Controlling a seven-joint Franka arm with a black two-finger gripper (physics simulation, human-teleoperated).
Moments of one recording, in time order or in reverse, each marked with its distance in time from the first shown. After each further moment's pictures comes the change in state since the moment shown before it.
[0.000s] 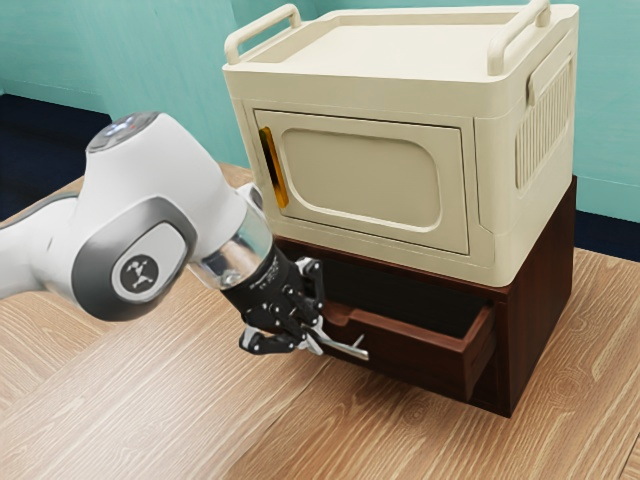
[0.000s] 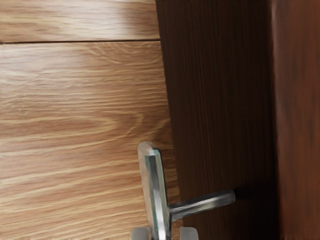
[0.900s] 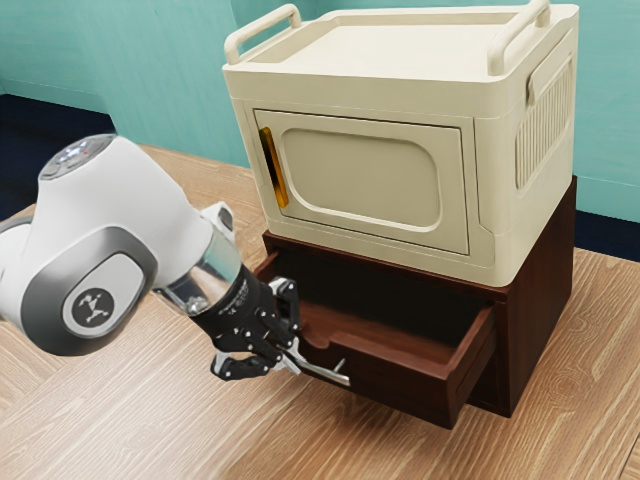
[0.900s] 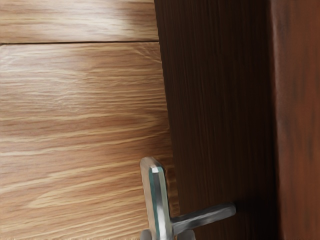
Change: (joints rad) arm -0.001 -0.145 -0.008 -0.134 -0.002 0.008 -0.006
